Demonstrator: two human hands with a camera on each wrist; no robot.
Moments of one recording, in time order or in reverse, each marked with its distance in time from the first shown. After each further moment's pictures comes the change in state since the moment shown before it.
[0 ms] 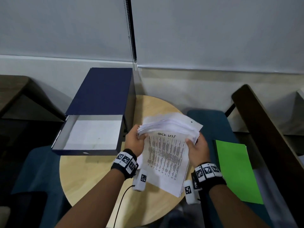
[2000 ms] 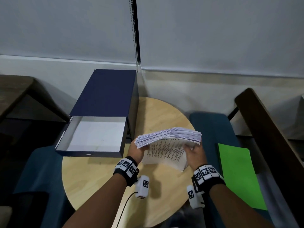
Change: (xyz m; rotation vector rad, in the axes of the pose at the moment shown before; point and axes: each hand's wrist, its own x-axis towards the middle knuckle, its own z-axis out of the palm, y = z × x) left_hand -0.010 -0.015 0.002 -0.286 -0.088 -0.241; right_hand 0.012 0.026 0.015 -0.156 -0.102 0.100
